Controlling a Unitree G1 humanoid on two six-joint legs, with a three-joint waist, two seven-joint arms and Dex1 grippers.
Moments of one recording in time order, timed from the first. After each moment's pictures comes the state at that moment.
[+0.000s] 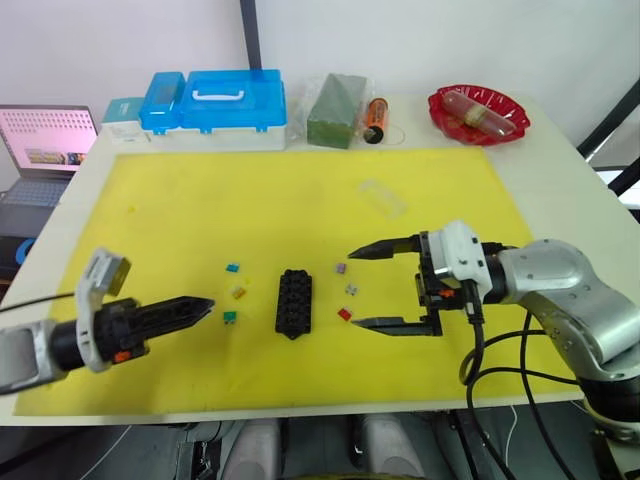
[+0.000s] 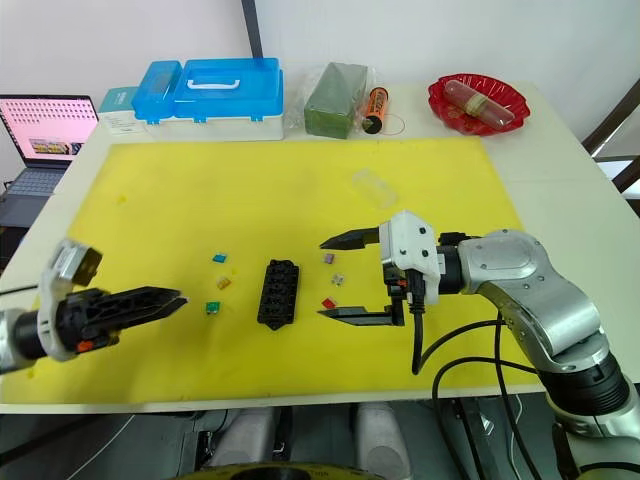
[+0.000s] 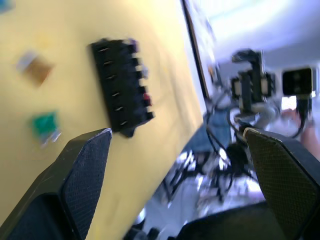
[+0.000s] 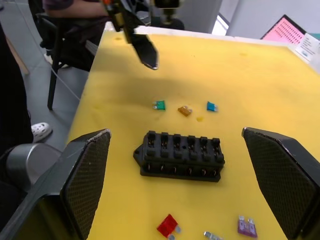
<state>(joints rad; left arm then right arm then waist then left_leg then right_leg) 0.39 1.19 0.41 -0.19 -1.95 1.00 -0.58 -0.39 -0.81 0.07 -0.51 0.61 0.47 1.10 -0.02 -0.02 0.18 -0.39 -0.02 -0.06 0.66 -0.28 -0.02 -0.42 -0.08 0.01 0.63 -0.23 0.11</state>
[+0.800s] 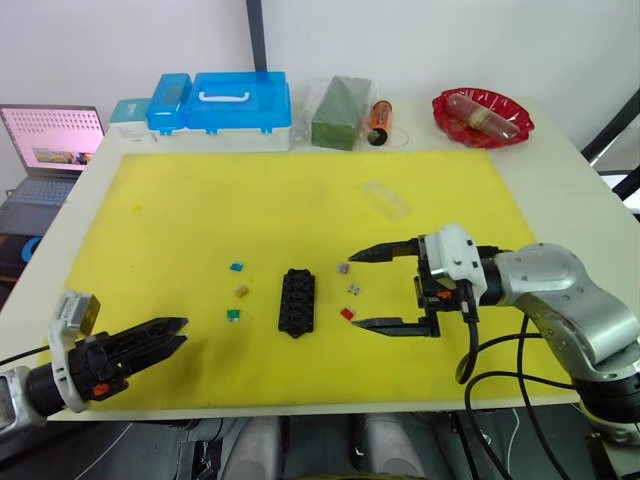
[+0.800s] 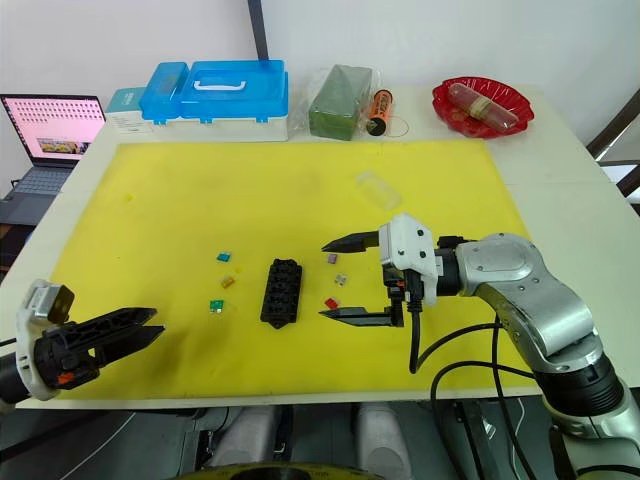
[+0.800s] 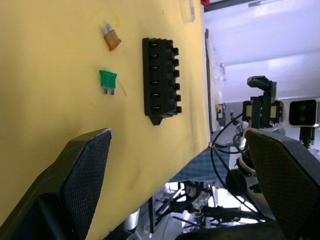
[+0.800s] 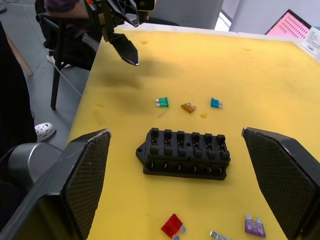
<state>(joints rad) 0.40 0.99 0.57 -0.15 -1.95 1.21 -0.41 -0.37 -0.79 0.07 -0.51 0.58 0.47 1.10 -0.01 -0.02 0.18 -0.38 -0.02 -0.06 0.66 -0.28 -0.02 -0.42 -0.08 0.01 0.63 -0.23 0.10</state>
